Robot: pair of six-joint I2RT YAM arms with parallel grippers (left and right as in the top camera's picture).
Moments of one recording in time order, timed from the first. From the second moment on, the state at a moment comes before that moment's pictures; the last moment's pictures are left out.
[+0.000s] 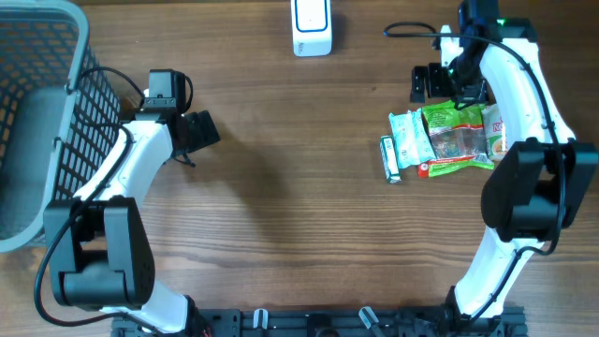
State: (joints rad) left arm -0.01 1.75 1.12 -0.63 -0.12 -0.41; right arm -0.02 2.09 1.84 -1.14 -0.09 -0.05
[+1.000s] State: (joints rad) left arm -0.01 1.75 1.12 -0.63 -0.12 -0.41; right arm 0.02 1.89 1.84 -0.76 -0.10 -0.03
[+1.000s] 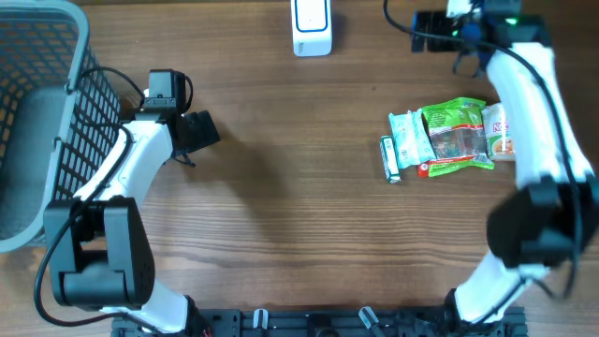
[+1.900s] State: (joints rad) left arm -0.01 1.75 1.12 -0.63 -0.12 -0.41; right arm 0.02 0.89 1.66 -0.76 -0.07 -0.08
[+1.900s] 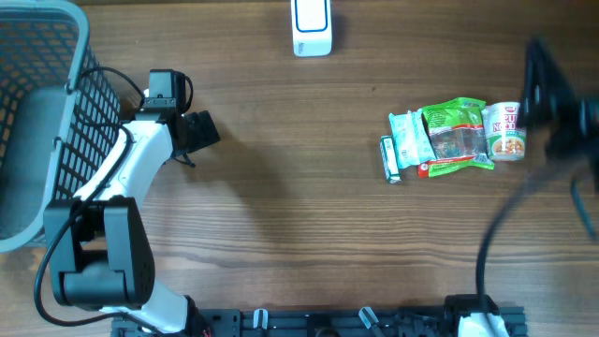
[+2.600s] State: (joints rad) left arm -0.01 1.75 1.12 -0.63 -0.12 -0.41; right arm -0.01 0.21 0.63 -0.24 -0.13 -0.16
